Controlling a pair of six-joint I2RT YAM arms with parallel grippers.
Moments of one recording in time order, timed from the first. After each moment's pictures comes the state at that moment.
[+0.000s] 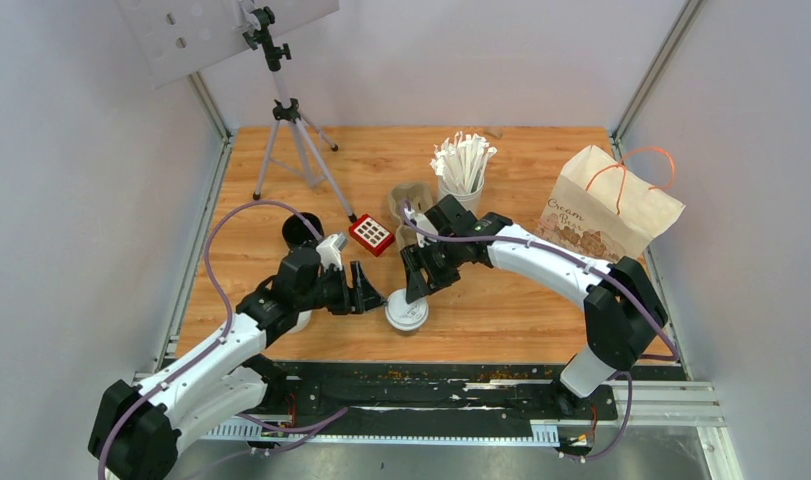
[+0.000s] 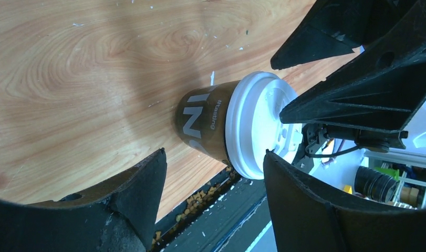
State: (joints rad) left arm -0.56 0.85 0.46 -0.21 0.39 -0.69; right arm 0.76 1.62 1.21 -0.66 -0.45 0.29
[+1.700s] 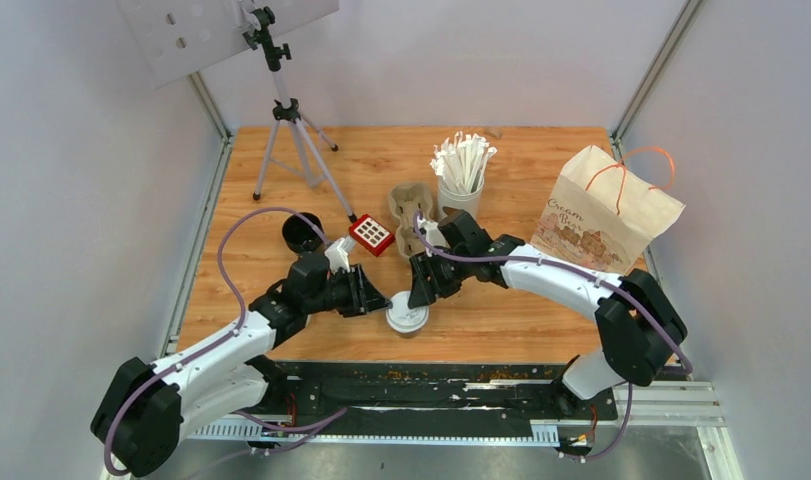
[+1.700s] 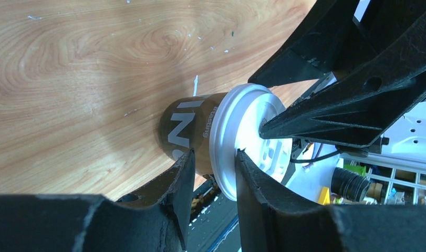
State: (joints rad) left arm -0.61 0.95 0.37 0.01 0.40 -0.81; right arm 0.76 1.52 0.97 -0.38 -0.48 0.34
